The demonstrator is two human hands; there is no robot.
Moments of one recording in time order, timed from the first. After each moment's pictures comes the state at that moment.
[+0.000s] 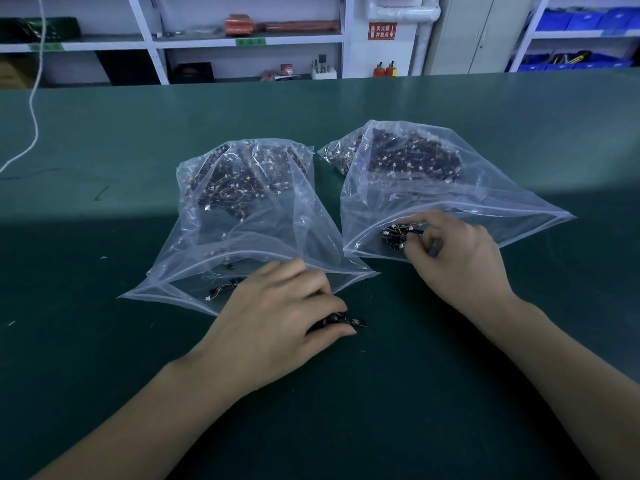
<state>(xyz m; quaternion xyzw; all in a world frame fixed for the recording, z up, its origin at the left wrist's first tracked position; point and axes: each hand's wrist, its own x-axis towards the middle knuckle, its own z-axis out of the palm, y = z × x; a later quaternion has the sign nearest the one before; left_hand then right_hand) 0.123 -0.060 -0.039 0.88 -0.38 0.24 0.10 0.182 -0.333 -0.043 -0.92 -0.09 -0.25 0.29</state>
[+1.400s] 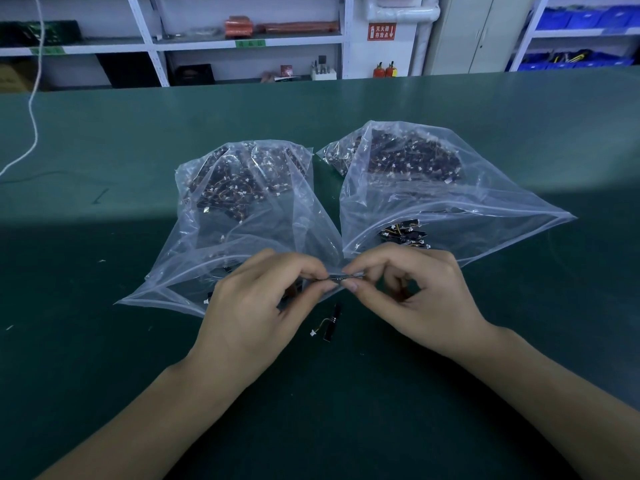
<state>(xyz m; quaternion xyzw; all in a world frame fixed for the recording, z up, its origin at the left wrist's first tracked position) 0.126 -0.059 -0.044 0.85 -0.27 0.33 0.31 0.152 -0.293 -0.044 -0.78 -0.35 -0.23 0.47</state>
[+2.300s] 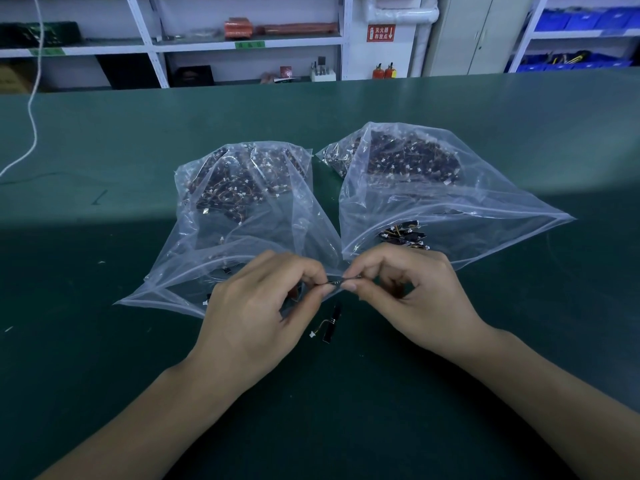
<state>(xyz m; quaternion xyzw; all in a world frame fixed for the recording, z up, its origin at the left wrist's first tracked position) 0.123 -0.059 -0.044 0.87 -0.25 0.31 0.30 0.152 -0.292 -0.043 -0.79 -0.33 -0.18 0.48</state>
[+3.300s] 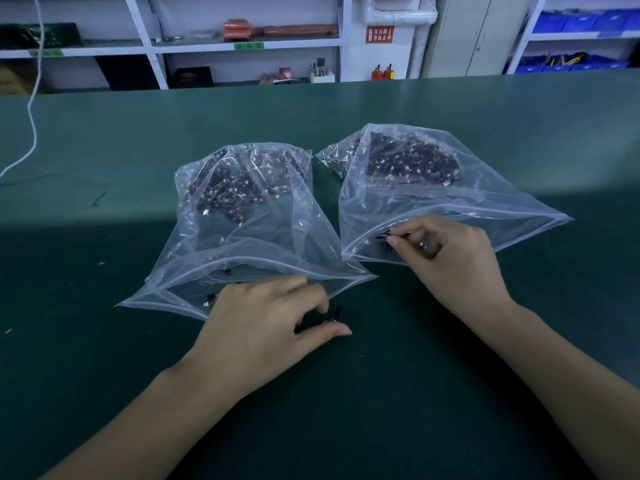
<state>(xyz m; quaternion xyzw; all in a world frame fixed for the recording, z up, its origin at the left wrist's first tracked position) 0.117 -0.060 -0.033 0.91 -0.30 0.24 0.16 0.184 -0.332 -0.048 -0.89 -0.11 -0.25 0.37</state>
